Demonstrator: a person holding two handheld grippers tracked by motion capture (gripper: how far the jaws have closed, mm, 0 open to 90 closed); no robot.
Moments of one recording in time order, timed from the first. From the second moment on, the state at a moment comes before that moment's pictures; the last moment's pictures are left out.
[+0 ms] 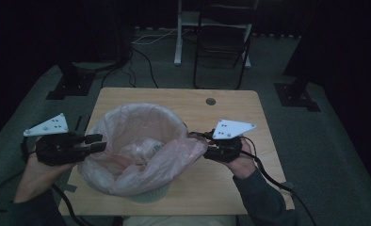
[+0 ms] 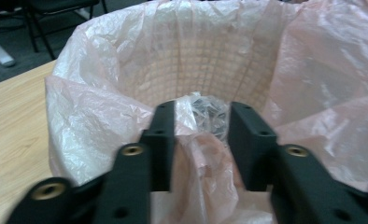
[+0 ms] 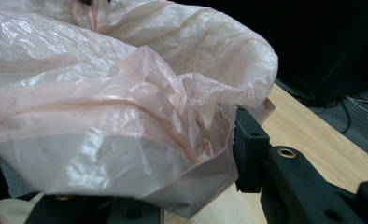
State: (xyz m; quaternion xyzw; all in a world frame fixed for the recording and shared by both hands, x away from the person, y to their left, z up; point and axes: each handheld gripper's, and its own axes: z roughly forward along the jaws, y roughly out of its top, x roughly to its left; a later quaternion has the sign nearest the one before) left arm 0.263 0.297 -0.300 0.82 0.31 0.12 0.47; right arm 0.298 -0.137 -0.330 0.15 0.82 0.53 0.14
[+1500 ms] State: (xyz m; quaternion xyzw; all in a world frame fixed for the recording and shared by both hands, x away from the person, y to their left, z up) left arm 0.253 0.294 -0.280 0.77 0.32 0.19 0.53; right arm 0.312 -0.108 -0.293 0.10 0.83 0.53 0.12
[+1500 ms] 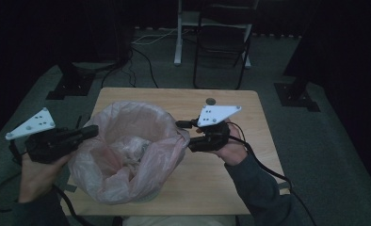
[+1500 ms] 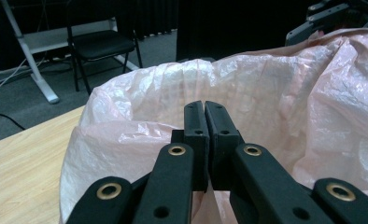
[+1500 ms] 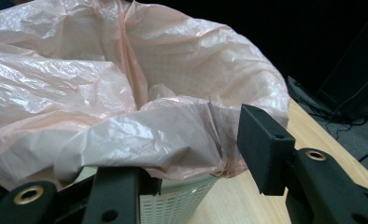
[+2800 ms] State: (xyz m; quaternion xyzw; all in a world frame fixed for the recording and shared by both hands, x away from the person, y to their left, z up) left arm 0.283 0.218 -0.235 0.79 0.20 0.11 0.57; right arm 0.325 -0.033 -0.285 0.04 0.85 0.52 0.07
